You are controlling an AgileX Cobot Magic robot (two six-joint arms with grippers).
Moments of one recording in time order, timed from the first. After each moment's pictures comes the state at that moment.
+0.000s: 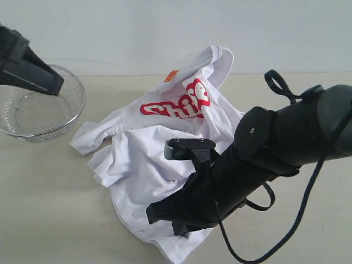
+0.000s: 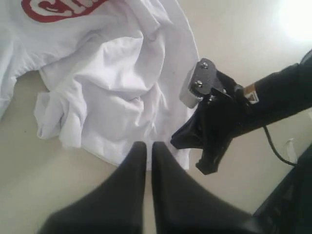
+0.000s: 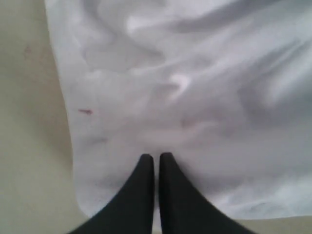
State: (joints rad) left arm -0.22 1.18 -1.11 -0.55 1.06 0.45; right arm 0.57 1.81 -0.86 0.83 0.44 -0.41
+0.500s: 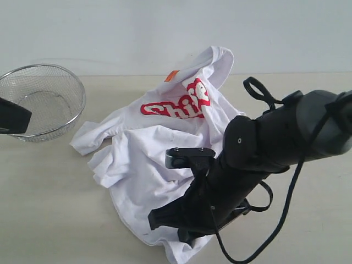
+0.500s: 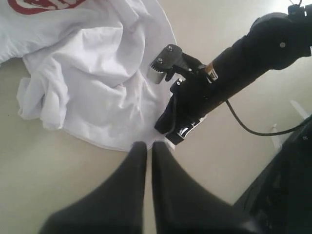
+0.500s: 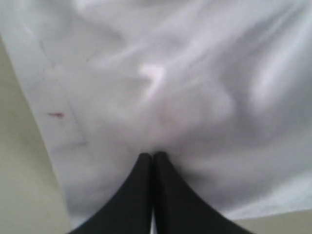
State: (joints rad) left arm -0.22 0.91 -0.90 -0.60 1.04 0.47; right arm 0.57 1.89 -0.89 0.56 0.49 -0.12
